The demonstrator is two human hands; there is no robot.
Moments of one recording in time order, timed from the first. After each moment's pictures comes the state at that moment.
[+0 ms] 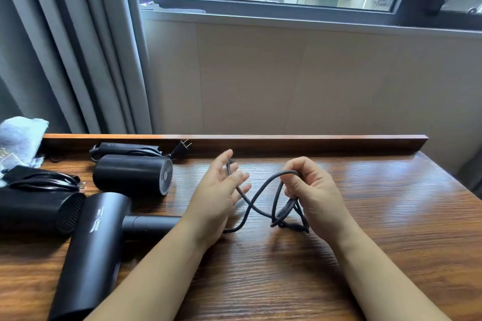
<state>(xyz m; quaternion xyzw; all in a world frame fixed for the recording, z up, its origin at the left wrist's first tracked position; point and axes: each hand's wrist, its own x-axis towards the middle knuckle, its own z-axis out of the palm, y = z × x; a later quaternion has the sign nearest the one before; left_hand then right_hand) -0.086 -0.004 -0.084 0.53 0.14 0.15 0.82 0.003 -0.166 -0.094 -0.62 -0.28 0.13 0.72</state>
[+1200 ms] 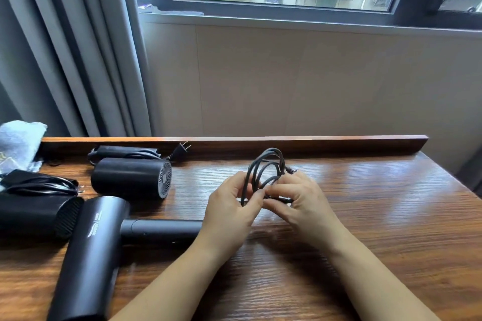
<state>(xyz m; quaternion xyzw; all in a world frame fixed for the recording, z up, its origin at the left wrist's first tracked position) -0.089 -0.020 -0.106 0.78 0.08 0.24 0.57 0.005 -0.163 -0.110 -0.82 -0.43 -0.09 0.37</state>
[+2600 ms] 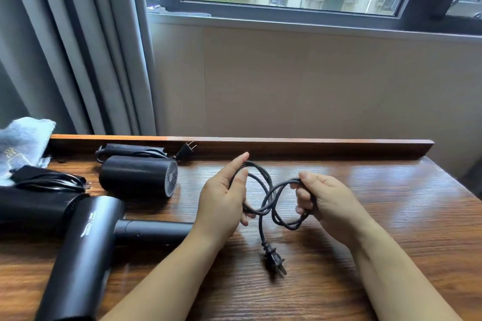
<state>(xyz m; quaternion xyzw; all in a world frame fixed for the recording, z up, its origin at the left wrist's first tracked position) -0.087 -0.003 -0.097 0.69 0.14 0.24 0.67 0.011 -0.173 -0.087 -0.64 -0.15 0.24 0.71</state>
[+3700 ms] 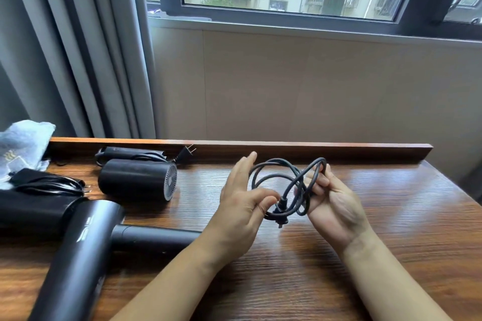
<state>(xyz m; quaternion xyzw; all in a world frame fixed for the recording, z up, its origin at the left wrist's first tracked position) -0.087 -0.006 -0.110 0.88 -0.05 0.23 0.42 0.020 -0.169 -0.089 -0.27 -0.01 0.27 0.92</state>
